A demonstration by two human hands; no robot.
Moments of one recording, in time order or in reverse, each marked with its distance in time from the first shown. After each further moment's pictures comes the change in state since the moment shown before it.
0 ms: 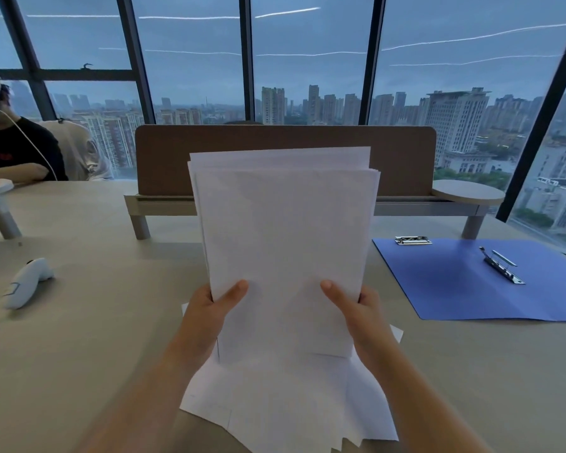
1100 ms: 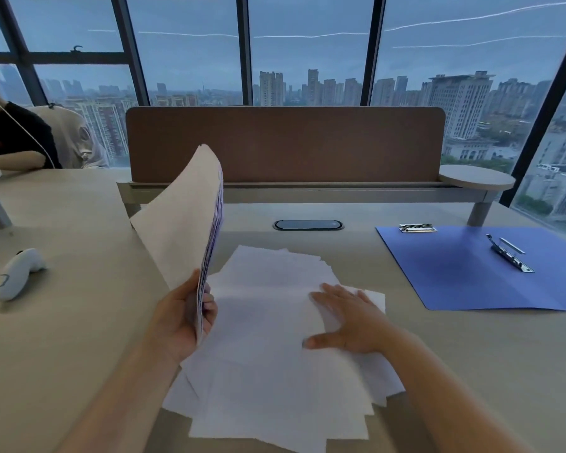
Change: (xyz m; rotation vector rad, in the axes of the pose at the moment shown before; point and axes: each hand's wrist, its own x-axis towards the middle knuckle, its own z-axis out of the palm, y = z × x) left_hand 0.038 -0.024 -0.053 -0.724 -0.011 -0.349; right_hand 0.044 0.042 -0.032 -1.366 -0.473 0.047
